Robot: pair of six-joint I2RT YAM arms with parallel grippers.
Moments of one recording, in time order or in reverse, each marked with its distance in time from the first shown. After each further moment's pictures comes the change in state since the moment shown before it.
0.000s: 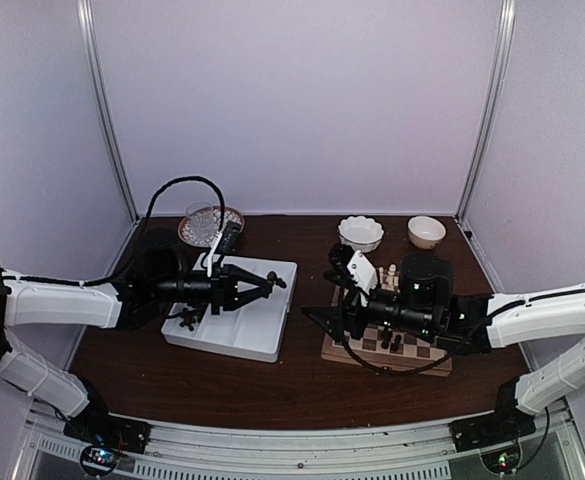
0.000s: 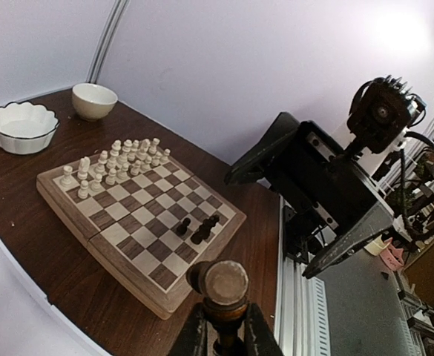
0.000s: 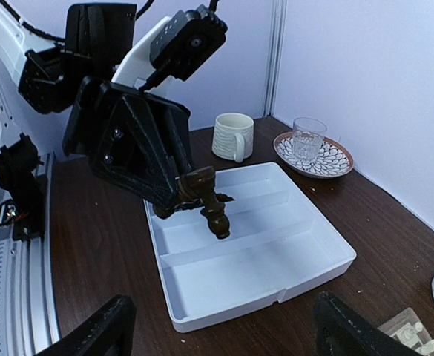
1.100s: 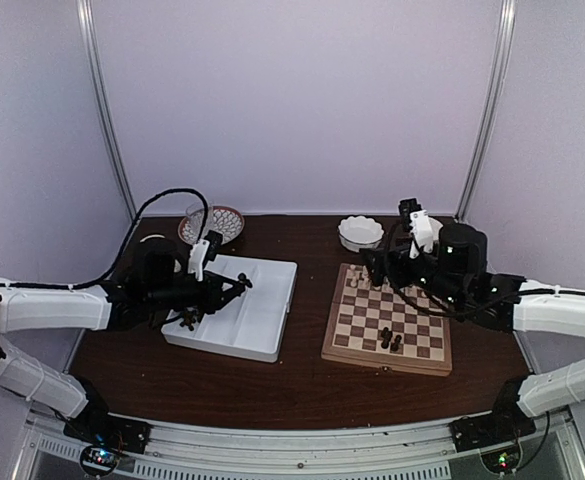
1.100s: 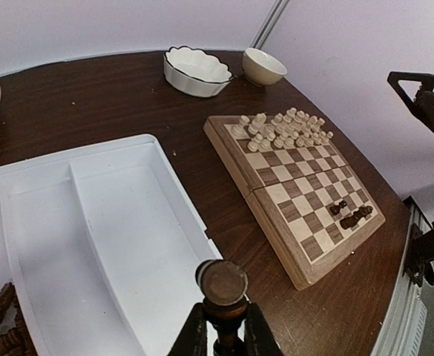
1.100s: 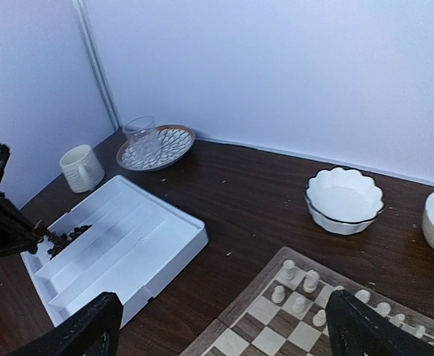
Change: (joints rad) left arm 0.058 -0.077 -0.045 -0.277 -0.441 0.058; right arm -0.303 -0.180 -0.014 -0.190 0.217 0.299
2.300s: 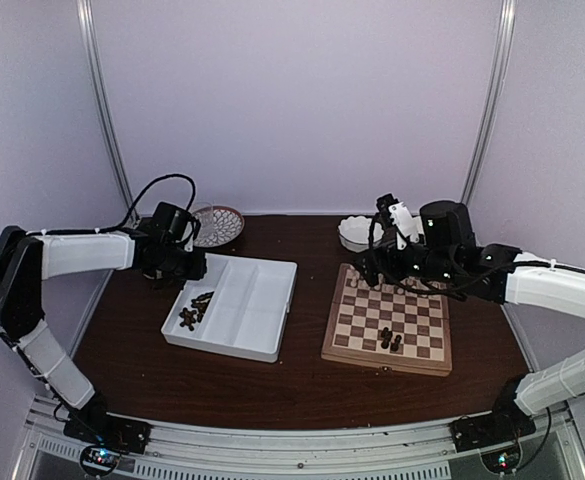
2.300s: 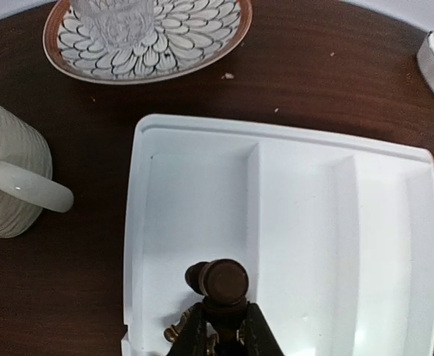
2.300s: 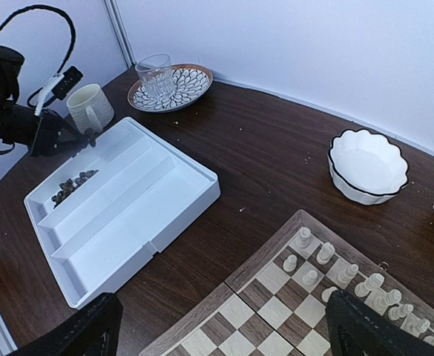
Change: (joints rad) left arm 0.241 0.388 0.444 -0.567 -0.325 0.016; right arm -0.038 0.132 0.212 -0.303 -0.170 -0.064
